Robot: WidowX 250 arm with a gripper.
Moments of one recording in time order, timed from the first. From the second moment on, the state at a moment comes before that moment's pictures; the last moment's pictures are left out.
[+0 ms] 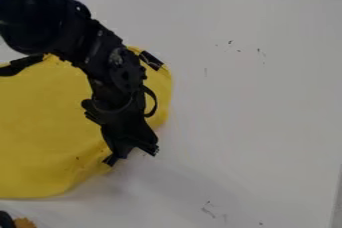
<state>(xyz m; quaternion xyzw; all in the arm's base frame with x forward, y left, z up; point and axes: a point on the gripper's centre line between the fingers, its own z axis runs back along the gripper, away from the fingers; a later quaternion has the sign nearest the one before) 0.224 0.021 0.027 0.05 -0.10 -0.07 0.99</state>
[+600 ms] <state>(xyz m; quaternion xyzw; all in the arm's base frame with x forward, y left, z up) 0.298 0.118 0.048 0.05 -0.06 -0.17 0.98</state>
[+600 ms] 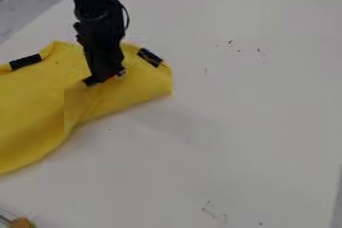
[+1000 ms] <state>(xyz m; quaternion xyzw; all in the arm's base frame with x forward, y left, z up) 0.299 0.167 0.016 0.00 -0.06 -0.16 0.99</state>
